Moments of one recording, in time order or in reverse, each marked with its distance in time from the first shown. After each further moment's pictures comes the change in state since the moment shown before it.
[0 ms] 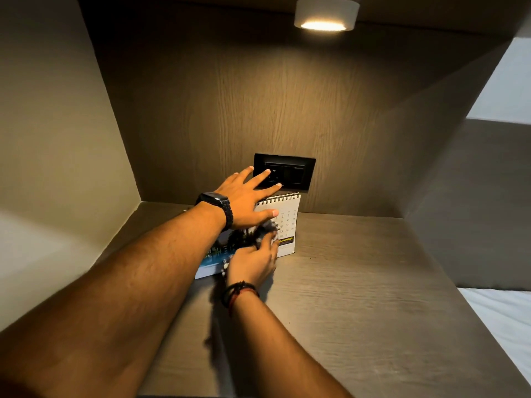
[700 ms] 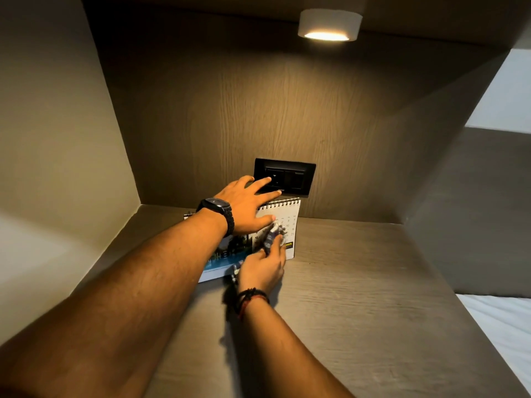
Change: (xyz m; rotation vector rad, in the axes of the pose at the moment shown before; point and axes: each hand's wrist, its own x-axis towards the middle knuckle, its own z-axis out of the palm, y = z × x) left_hand -0.005 0.004 -0.004 -0.022 0.053 0.011; right_hand 0.015 0.011 -0.008 0.011 0.018 -0.016
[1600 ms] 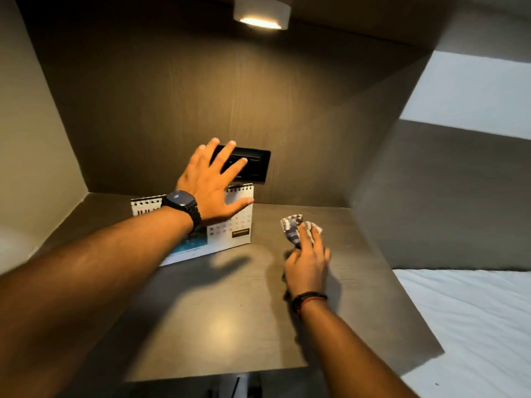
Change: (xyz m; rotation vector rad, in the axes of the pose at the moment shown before) left_hand -0.009 0.047 -0.016 0.037 0.425 -0.045; right_hand 0.070 0.027 -0.166 -0.604 0.082 -0.503
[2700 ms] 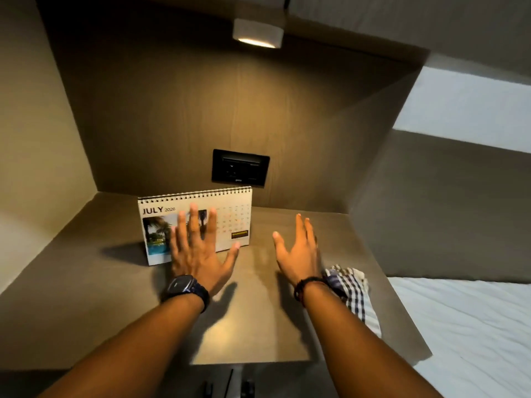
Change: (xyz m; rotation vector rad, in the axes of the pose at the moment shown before) left_hand -0.111 0.074 0.049 -0.209 0.069 -0.601; right_hand 0.020 -0.003 -0.015 0.045 -0.211 -0.082
